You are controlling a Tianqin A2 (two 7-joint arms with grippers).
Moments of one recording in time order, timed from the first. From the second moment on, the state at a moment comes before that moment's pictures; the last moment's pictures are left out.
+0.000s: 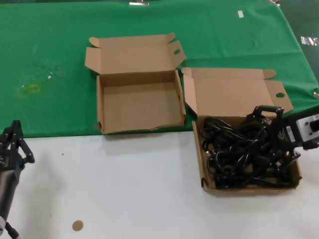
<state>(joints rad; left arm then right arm) 0.00 -0.30 1.60 -1.60 -1.80 0.00 0.00 0.85 0.78 -2.05 1.03 1.47 -1.20 -0.54</state>
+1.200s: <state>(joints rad) 0.00 -0.30 1.60 -1.60 -1.80 0.00 0.00 0.84 0.79 -2.05 1.06 1.45 -1.18 -0.52</state>
